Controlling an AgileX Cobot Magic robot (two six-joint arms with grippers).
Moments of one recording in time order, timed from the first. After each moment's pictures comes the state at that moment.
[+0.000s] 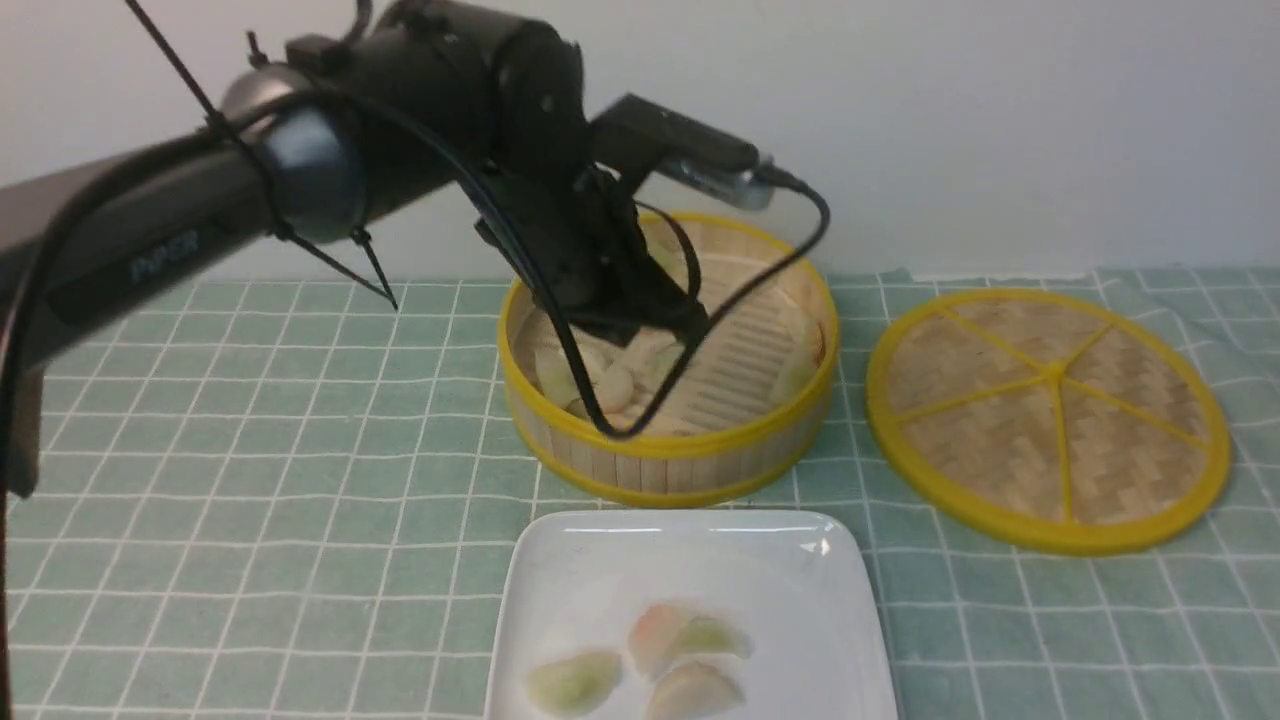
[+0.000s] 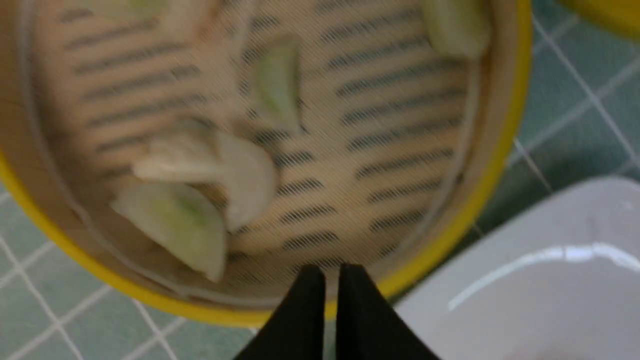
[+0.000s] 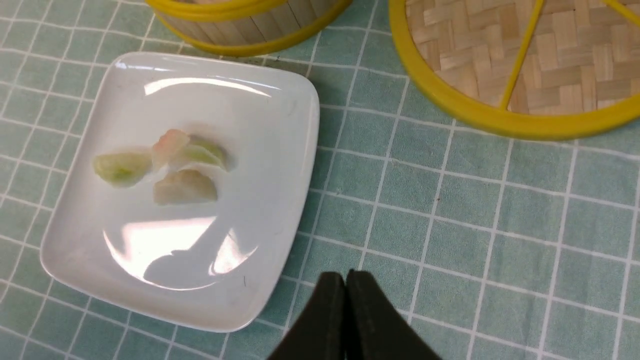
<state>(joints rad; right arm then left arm) 0.08 0.81 -0.94 0.33 1.25 -0.11 -0.48 1.96 -1.76 -0.06 0.92 0.14</state>
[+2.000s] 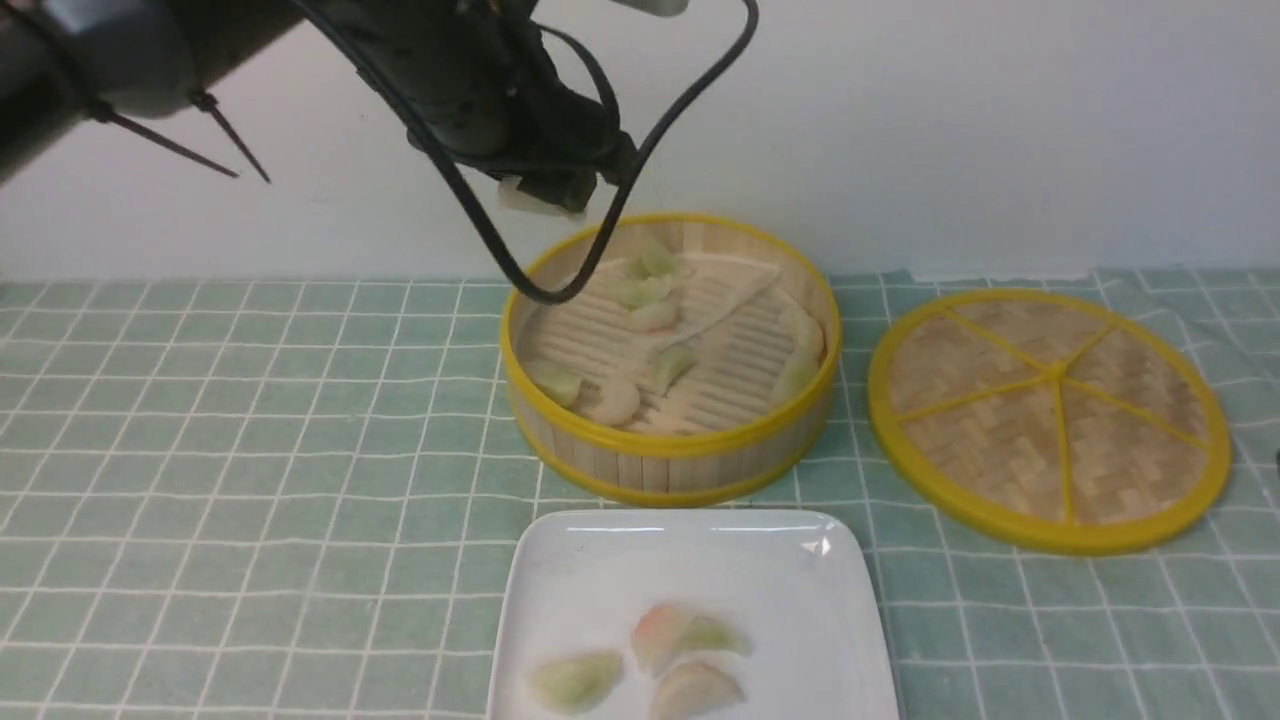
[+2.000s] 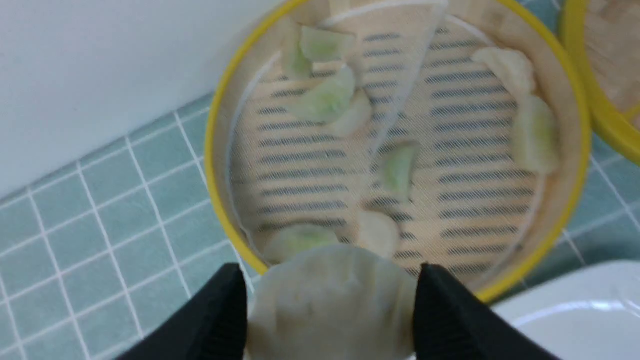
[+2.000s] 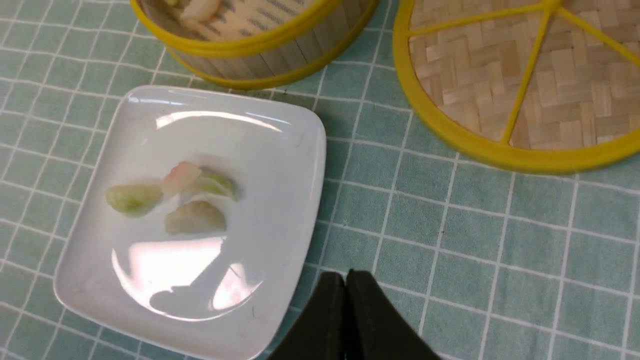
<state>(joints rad) 0.08 0.89 -1.02 0.35 1.23 -0.11 -0.44 1.81 -1.84 -0.01 1.06 0.05</state>
